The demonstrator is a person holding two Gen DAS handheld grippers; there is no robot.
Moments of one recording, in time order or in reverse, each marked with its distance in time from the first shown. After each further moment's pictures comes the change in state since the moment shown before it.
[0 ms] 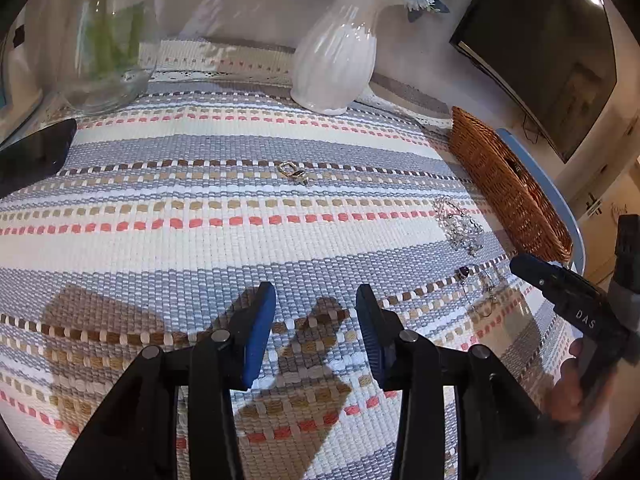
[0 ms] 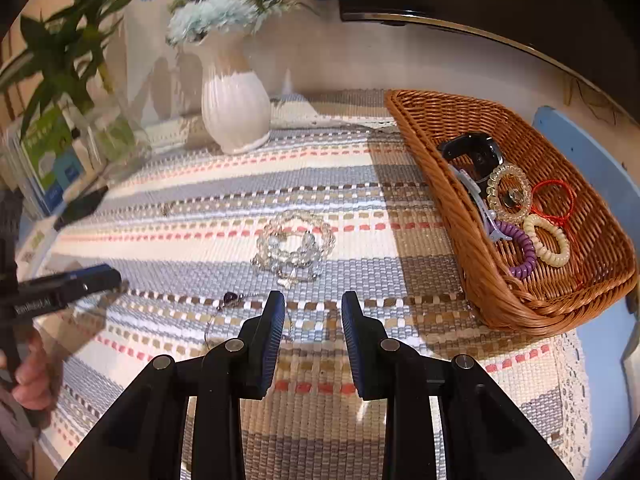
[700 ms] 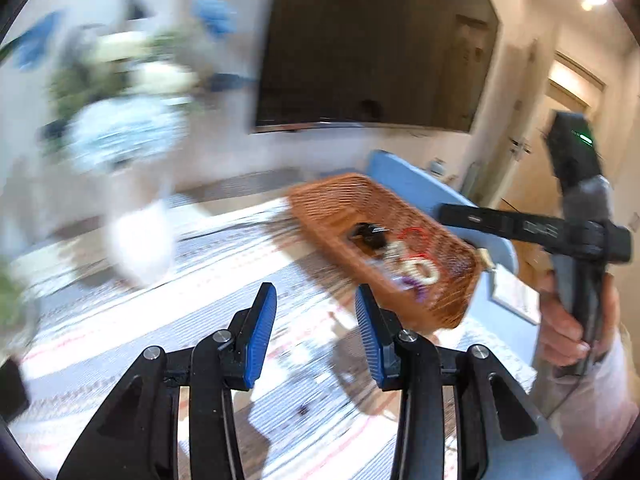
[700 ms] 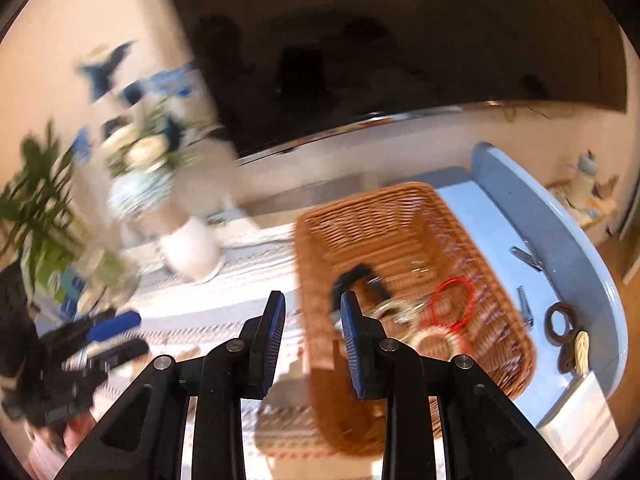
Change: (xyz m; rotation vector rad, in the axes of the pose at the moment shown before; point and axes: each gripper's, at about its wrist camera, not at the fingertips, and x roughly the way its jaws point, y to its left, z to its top) left arm -0.046 -0.145 0.100 0.362 -0.127 -0.177; right arm -0.084 -0.084 0.106 0.190 -0.089 0.018
